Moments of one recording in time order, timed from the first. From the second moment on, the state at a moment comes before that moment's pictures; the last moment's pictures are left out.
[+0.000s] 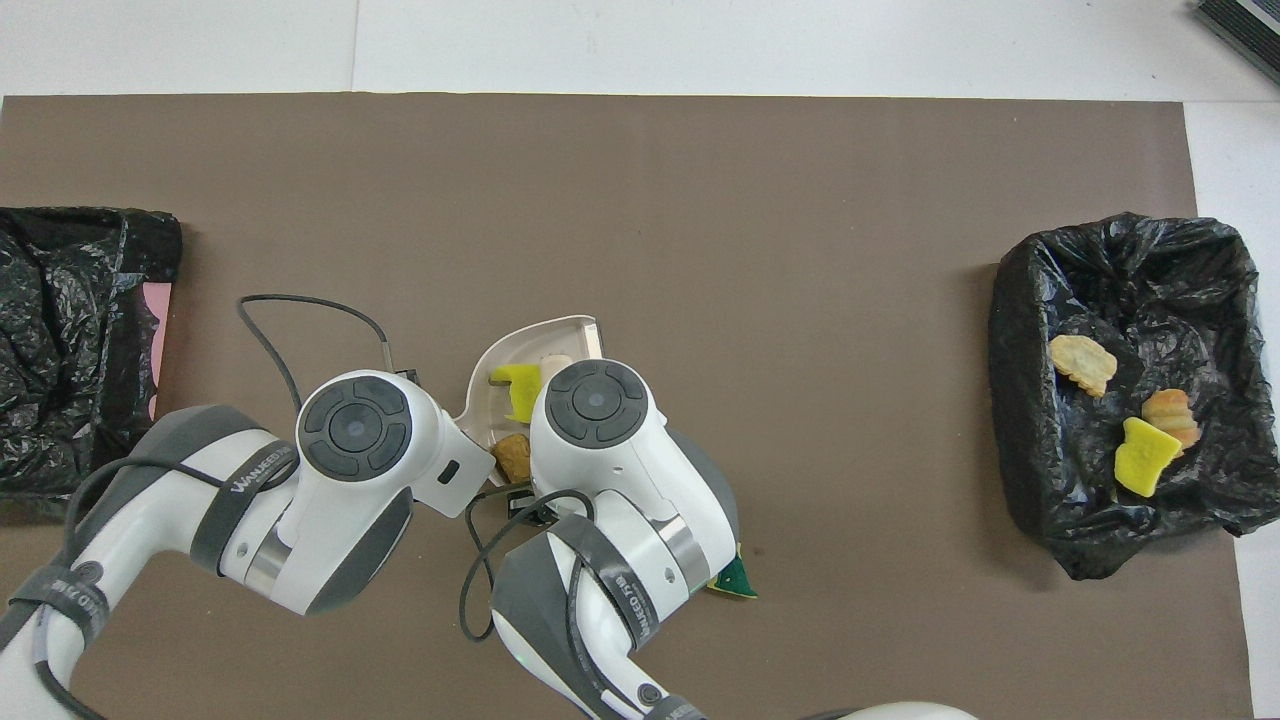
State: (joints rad) left arm -0.49 0.01 0.02 -2.25 0.21 2.22 0.87; right arm 0.66 0.38 0.09 -1.74 0.27 1.97 0.54
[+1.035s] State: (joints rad) left arm -0.49 0.01 0.02 -2.25 0.21 2.23 0.87; right arm 0.51 0.09 0.09 -1.94 0.21 1.61 0.69
